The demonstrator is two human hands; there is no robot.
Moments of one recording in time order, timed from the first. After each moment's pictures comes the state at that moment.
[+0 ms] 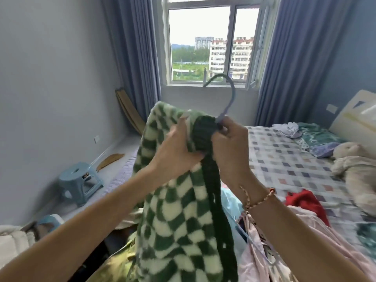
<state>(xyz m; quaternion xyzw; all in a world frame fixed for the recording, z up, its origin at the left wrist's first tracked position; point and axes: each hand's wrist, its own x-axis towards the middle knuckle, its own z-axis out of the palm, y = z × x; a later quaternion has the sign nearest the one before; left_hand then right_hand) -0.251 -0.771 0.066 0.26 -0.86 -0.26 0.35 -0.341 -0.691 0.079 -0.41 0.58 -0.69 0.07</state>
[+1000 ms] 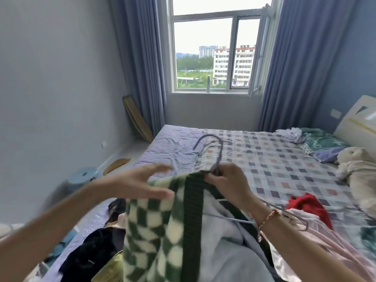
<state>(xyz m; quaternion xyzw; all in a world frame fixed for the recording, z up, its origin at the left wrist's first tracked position) -0.148 -0.769 0.069 0.23 -0.91 -0.34 -0.05 -0.359 -0.659 0.014 -0.51 0.74 -0.43 0.12</state>
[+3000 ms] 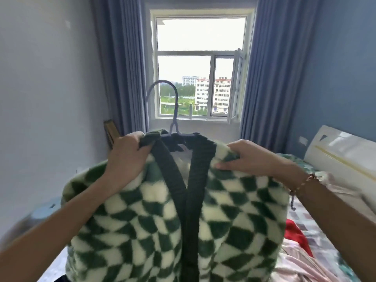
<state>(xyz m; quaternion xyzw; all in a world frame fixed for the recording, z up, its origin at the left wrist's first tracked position) -0.215 -0.779 0.133 0.31 -0.82 -0.11 0.47 -0.432 -0.624 0.156 -0.65 0.73 -0.20 0.03</state>
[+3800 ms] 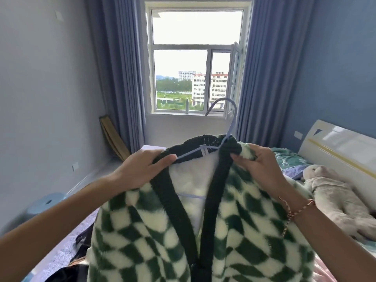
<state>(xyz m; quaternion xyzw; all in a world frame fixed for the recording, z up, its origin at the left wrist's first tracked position) -0.225 -0.775 0.106 0.15 -0.92 -0.20 0.29 -0.439 -0.597 0.100 -0.49 0.65 -0.57 0.01</state>
